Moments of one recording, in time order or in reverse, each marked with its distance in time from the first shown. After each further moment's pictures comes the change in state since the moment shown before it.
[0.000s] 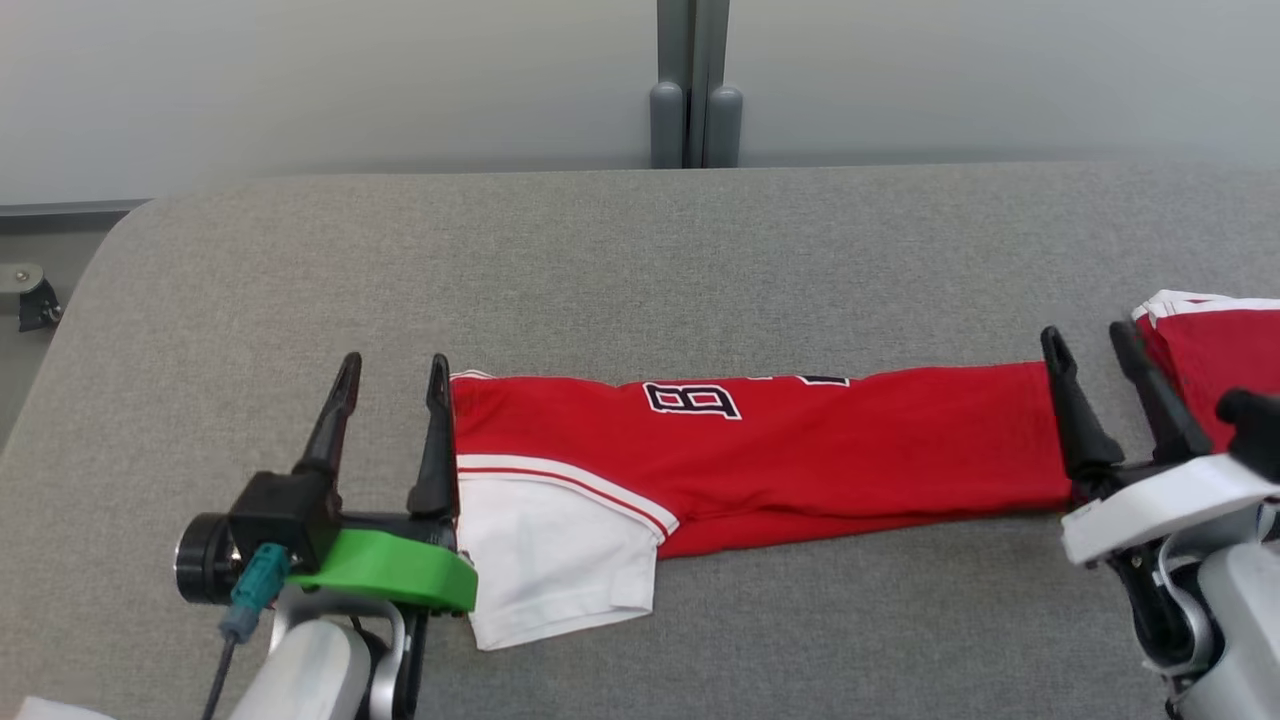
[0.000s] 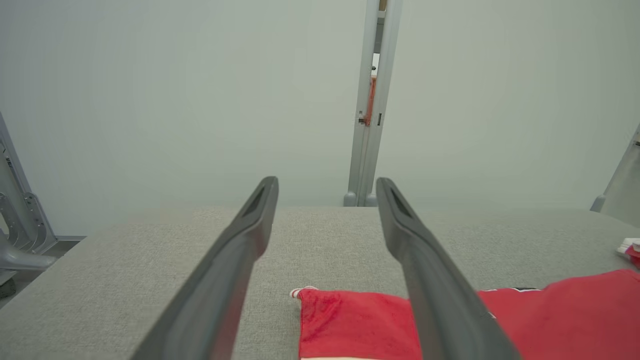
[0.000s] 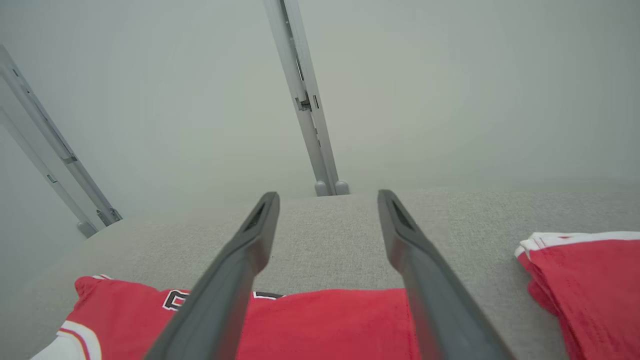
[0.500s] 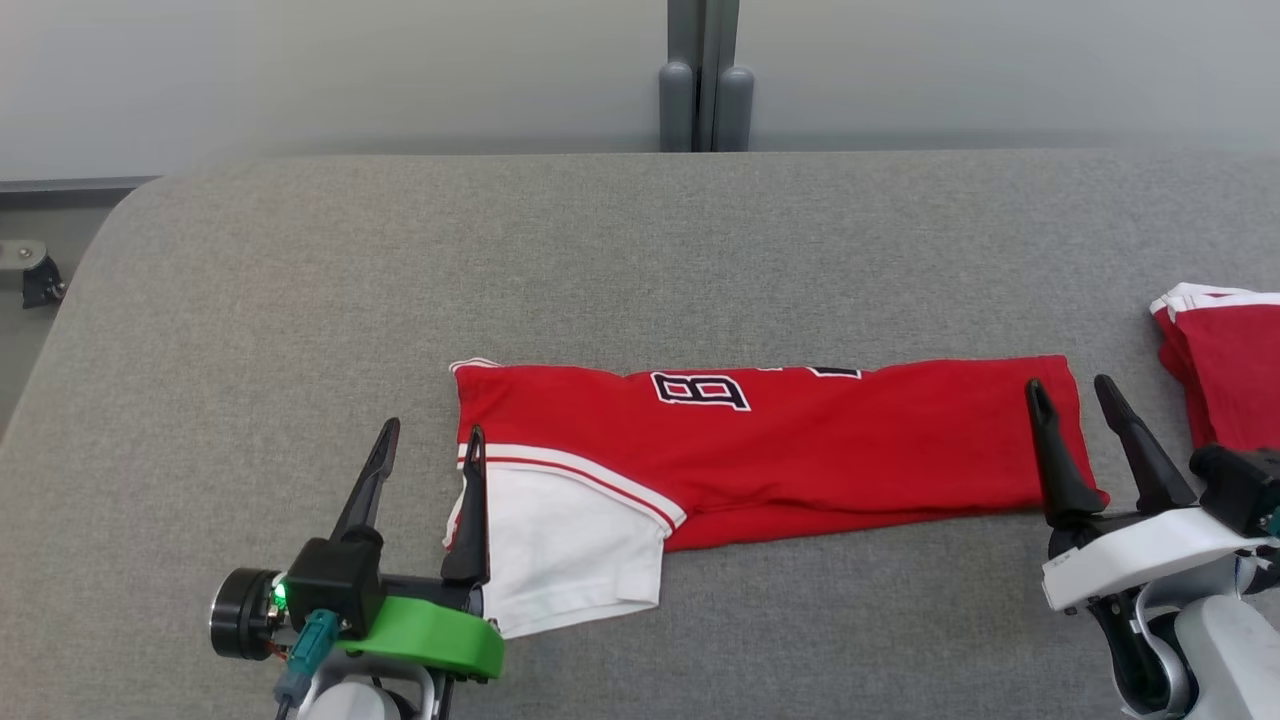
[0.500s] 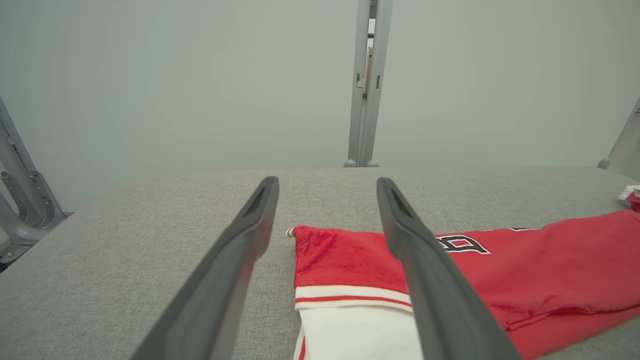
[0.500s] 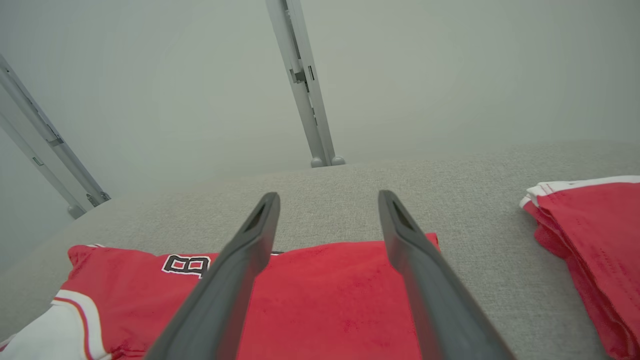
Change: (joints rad) left arm 0.157 -0.197 0.195 0.026 0.291 -0.178 0.000; right arm 0.108 0.113 -0.081 -0.036 -0.136 0.000 0.000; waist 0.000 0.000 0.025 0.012
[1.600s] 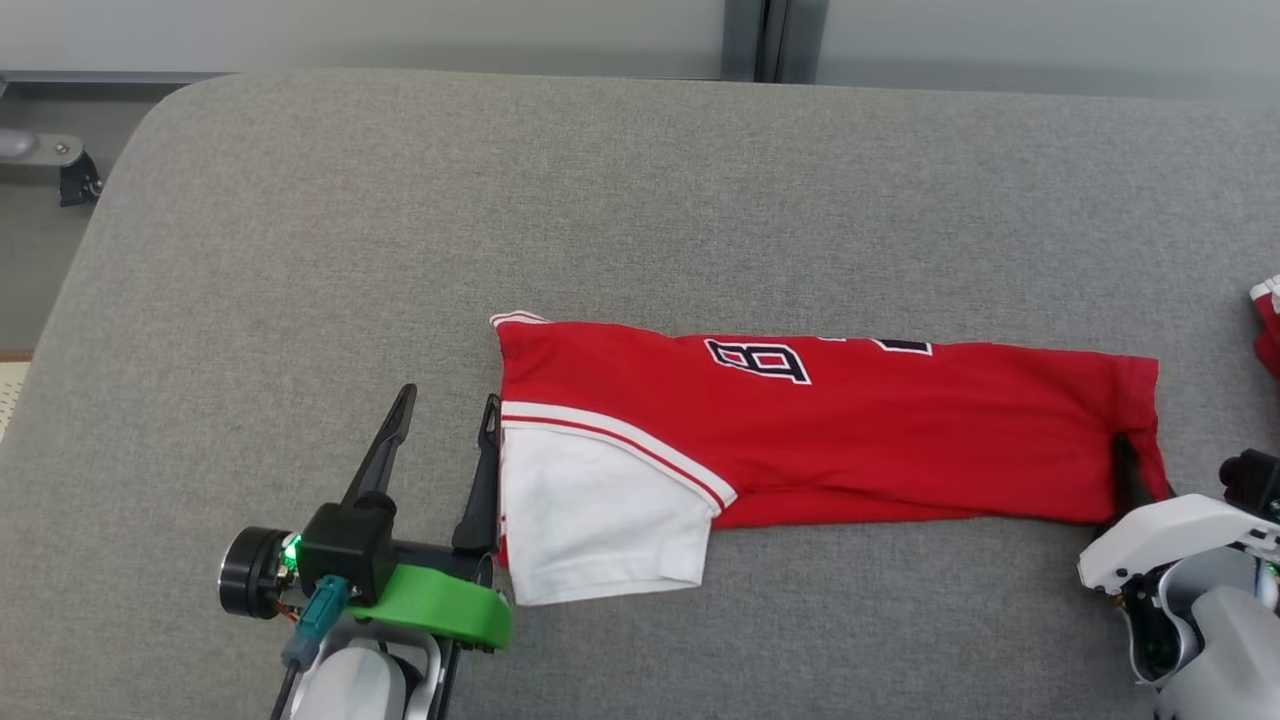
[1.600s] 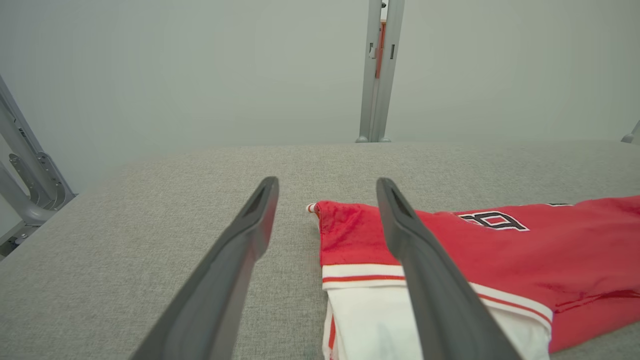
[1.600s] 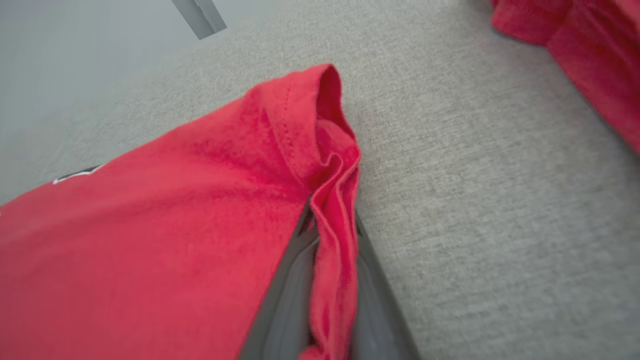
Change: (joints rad) left arm -0.060 -0.021 0.015 0.035 0.045 -0.061 0.000; right arm -0.234 0.053 -0.129 0.629 0.040 0.002 0.001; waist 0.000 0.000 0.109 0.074
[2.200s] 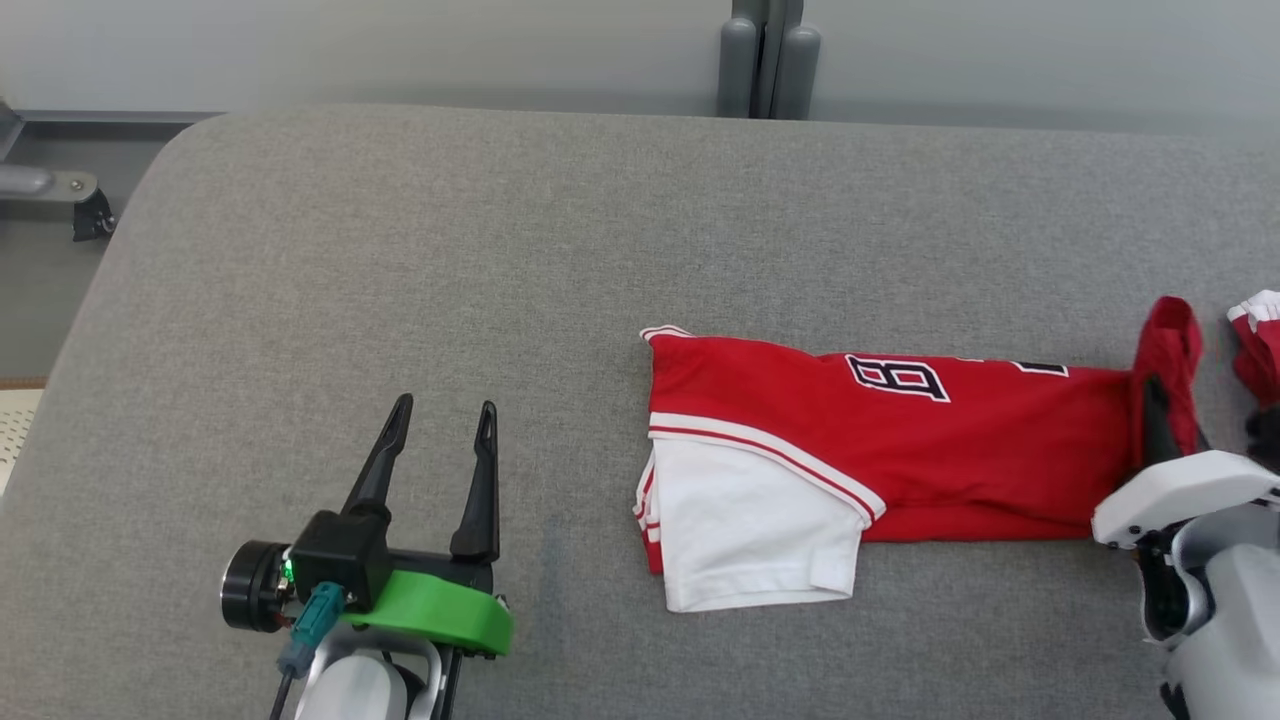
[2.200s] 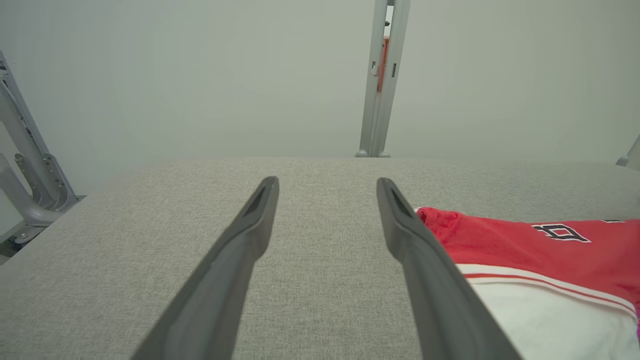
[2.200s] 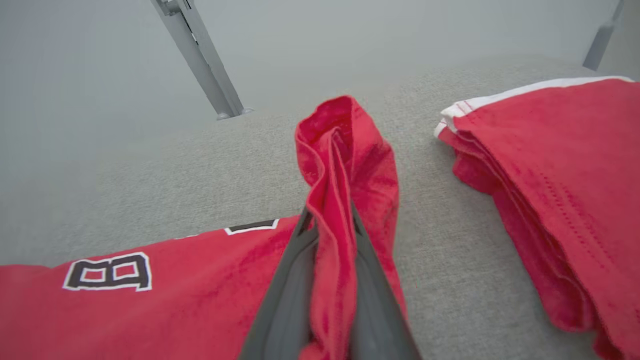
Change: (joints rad) left arm 0.009 -0.001 -0.004 0.002 -0.037 0.016 0.000; right arm -0.010 -0.004 -0.103 -0.124 -0.140 -0.002 -0.001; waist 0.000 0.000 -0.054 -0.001
